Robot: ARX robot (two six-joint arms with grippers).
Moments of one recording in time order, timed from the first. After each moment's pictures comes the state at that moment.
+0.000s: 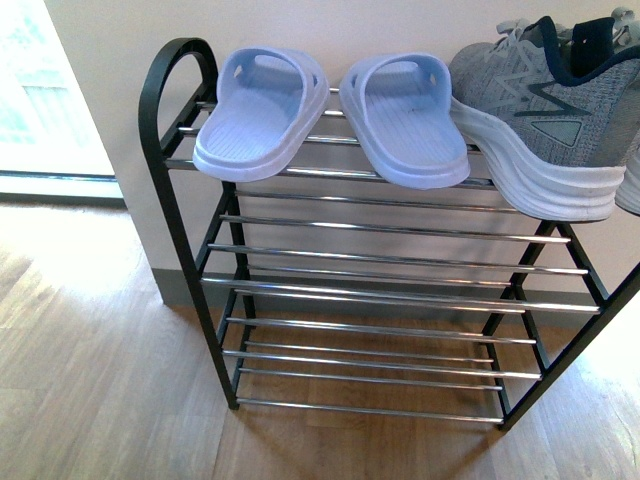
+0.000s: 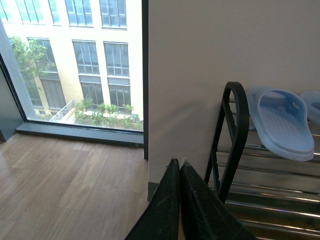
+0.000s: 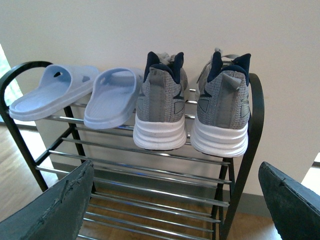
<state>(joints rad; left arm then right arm) 0.00 0.33 0.08 0.25 0.00 -0.02 0.00 0.00 0.02 0.00 0.00 0.00</state>
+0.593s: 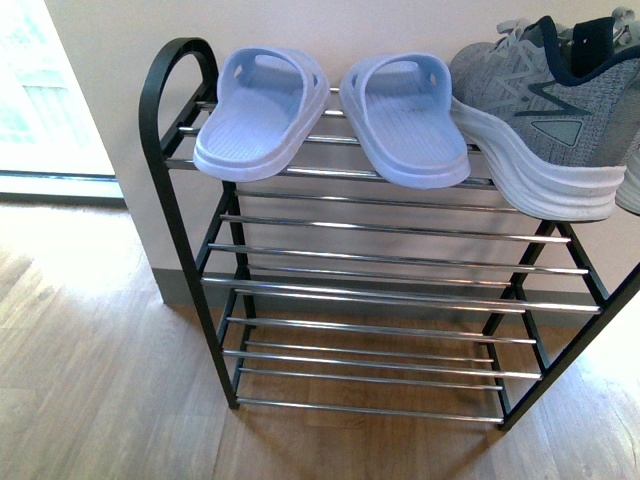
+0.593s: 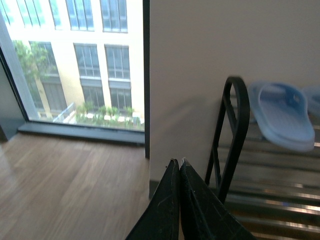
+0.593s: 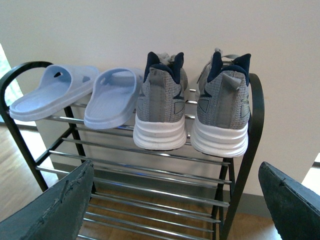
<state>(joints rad) 0.00 0.09 0.01 0.06 0.00 -0.01 0.00 0.00 0.02 0.00 0.00 0.00</state>
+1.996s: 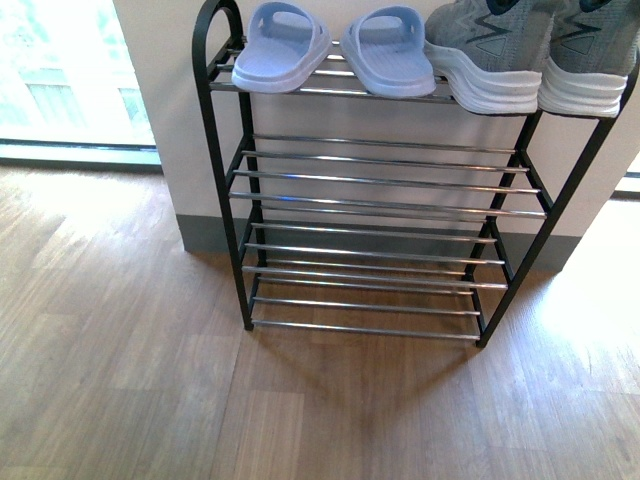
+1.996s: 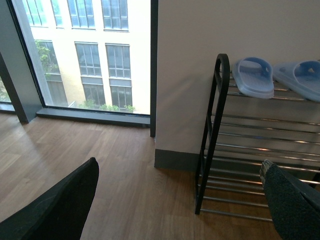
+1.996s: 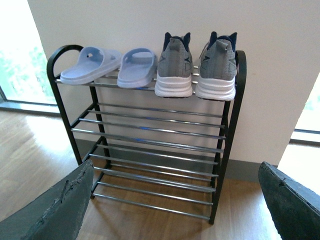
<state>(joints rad) 0.00 0.02 0.01 0.00 0.00 -0.01 0.00 0.00 0.02 0.00 0.00 0.00</state>
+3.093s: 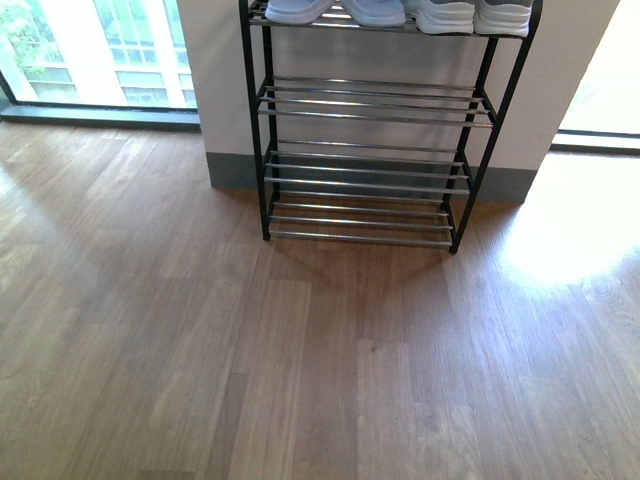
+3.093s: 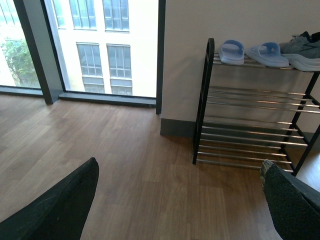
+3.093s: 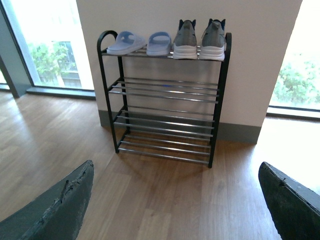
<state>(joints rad) 0.00 0.02 0.01 0.00 0.00 -0.01 0.00 0.00 0.02 0.00 0.00 0.00</state>
